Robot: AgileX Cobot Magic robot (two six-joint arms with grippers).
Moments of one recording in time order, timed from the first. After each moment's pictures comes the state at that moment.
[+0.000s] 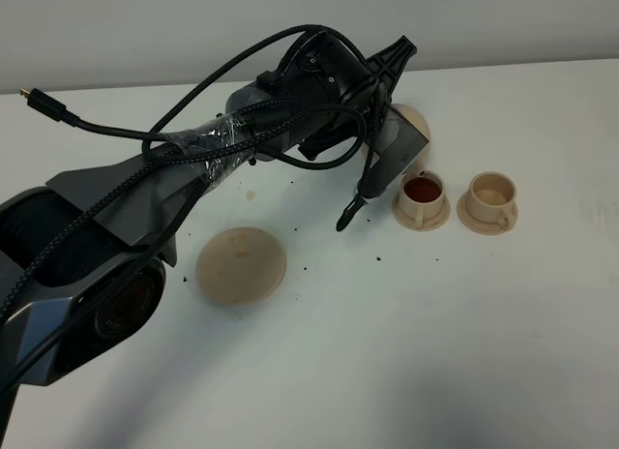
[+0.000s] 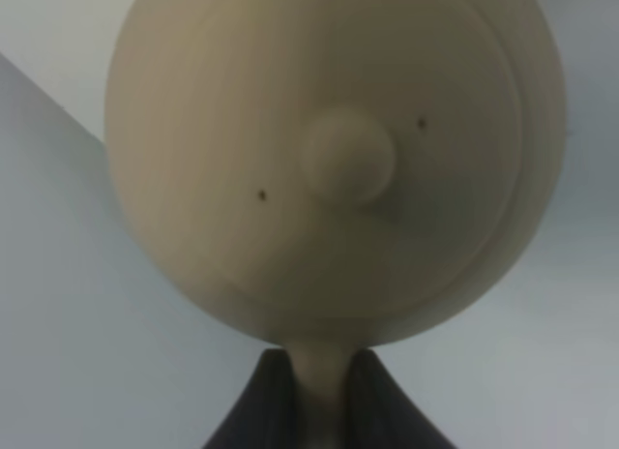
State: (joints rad) left arm -0.67 2.40 -2.07 0.44 0.59 1.55; right arm 0.08 -0.01 -0.49 0.08 1.07 -0.03
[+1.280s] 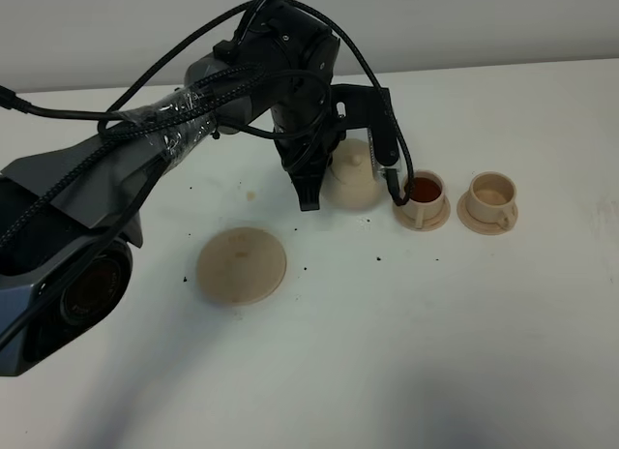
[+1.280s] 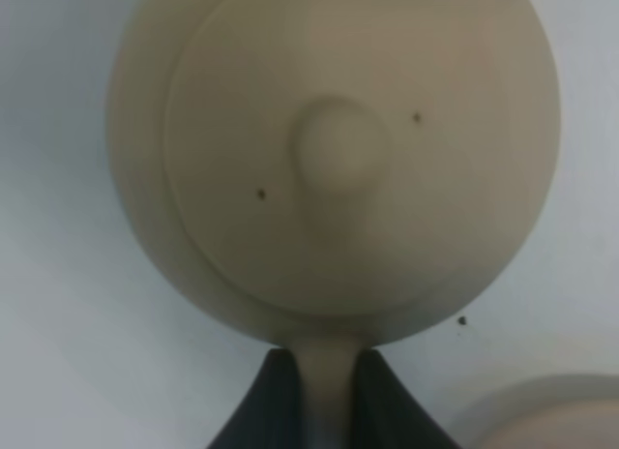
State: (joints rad) left arm -0.60 2.35 -2.07 0.19 1.04 0.87; right arm 0.08 -0.01 -0.49 0.08 1.07 -0.03
